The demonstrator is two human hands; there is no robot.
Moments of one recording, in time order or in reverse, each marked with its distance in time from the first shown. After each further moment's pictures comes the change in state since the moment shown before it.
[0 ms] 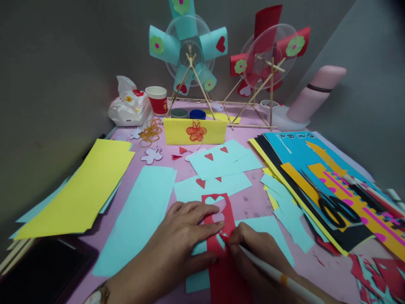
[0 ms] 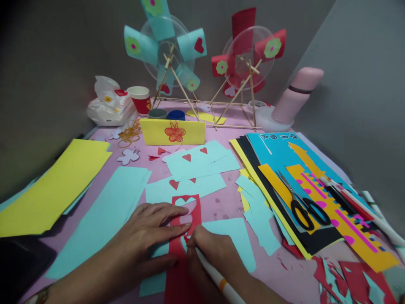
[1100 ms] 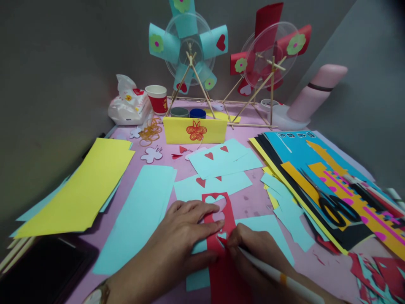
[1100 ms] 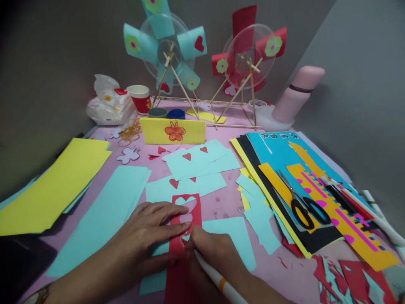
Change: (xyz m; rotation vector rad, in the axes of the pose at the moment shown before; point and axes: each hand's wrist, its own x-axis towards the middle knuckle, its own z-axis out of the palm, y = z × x) left_hand -0.001 -0.002 0.004 0.006 0.032 0.018; right_hand -0.001 0.020 0.005 0.017 -0.028 -0.091
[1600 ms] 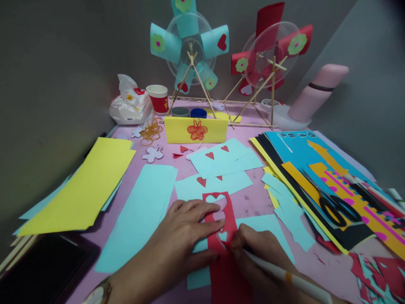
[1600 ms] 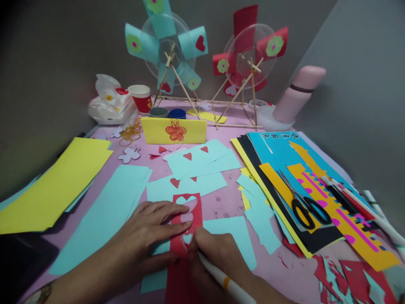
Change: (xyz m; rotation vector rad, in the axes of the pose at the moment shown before) left_hand -0.001 0.000 0.001 -0.011 0.014 0.007; right_hand 0.003 -0.033 -0.009 0.000 0.023 0.060
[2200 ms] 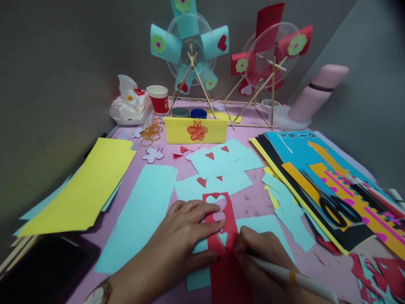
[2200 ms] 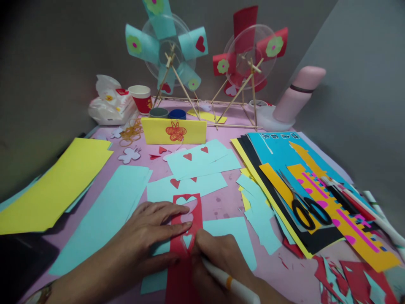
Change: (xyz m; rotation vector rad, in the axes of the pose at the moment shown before) left_hand 0.001 0.000 -0.002 -0.017 0.001 -0.002; right_hand -0.006 0.001 -0.004 0.027 0.023 -0.113
